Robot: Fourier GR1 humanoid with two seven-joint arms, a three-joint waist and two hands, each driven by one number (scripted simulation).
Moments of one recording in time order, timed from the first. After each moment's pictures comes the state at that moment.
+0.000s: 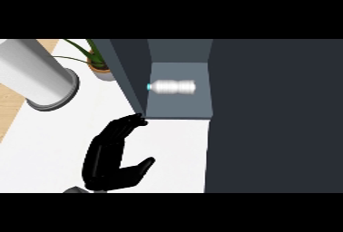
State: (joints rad) left arm -0.11 0.32 -0.60 -1.60 0.66 0.31 -0.54; right arm 0.94 -0.31 0.16 -2.44 -0.17 0.71 -0.28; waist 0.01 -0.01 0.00
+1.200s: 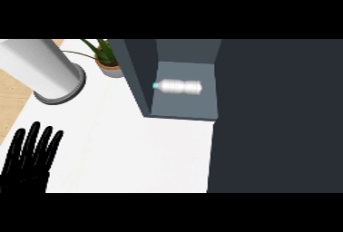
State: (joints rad) left arm 0.29 0.62 -0.33 -1.88 0.89 0.07 -0.57; right arm 0.90 -0.33 0.55 -2.50 -0.01 0.62 -0.16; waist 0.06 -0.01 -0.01
